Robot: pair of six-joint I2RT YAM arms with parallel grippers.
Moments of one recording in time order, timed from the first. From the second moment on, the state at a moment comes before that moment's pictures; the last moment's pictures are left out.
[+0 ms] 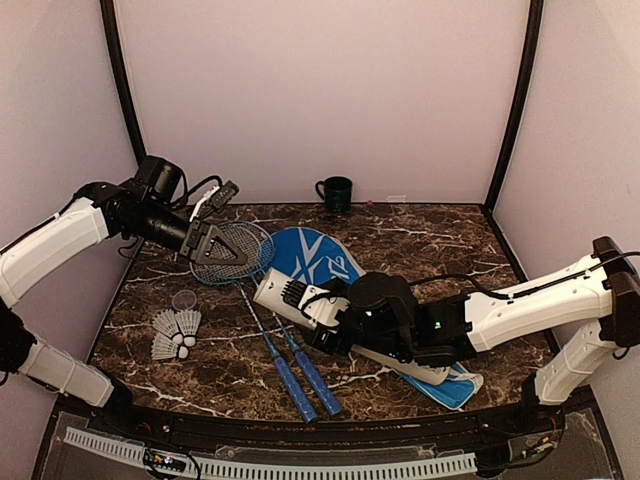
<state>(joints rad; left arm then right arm) -0.44 1.35 1.24 -0.83 1.01 -0.03 1.33 1.54 0.94 0.18 0.41 -0.34</state>
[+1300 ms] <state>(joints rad) 0.22 1.15 0.71 -0.54 0.40 -0.26 1.28 1.52 0.89 0.27 0.36 -0.26</state>
